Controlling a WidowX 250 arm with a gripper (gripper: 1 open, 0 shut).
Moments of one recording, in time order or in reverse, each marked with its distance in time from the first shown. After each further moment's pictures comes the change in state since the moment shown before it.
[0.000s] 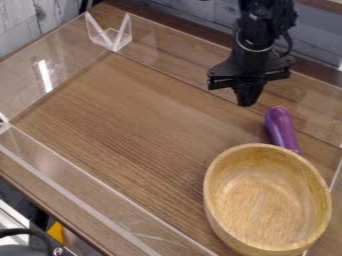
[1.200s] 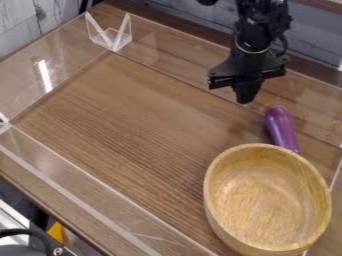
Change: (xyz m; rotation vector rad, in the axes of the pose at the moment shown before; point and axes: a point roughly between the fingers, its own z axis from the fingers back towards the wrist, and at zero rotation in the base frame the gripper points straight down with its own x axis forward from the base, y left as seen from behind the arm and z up) arm 0.017 -0.005 -0.016 -0.013 -0.029 0.032
